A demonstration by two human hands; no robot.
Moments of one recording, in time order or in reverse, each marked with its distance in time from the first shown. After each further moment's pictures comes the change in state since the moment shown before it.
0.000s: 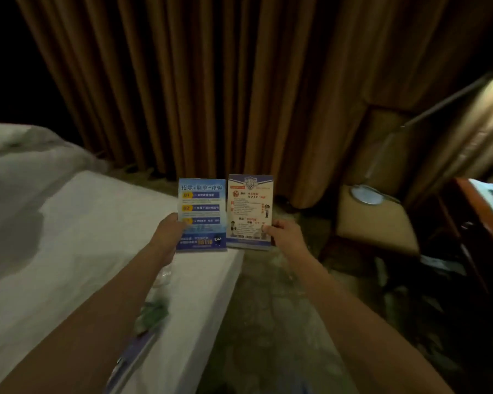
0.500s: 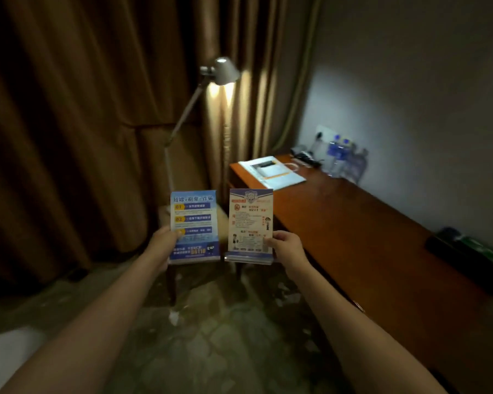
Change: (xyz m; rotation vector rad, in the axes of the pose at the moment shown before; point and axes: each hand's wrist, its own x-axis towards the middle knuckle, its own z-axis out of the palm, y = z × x) left_hand -0.066 0.006 0.500 0.235 -0.721 -0.015; right_hand -0.089 0.091 -0.449 0.251 0.703 0.045
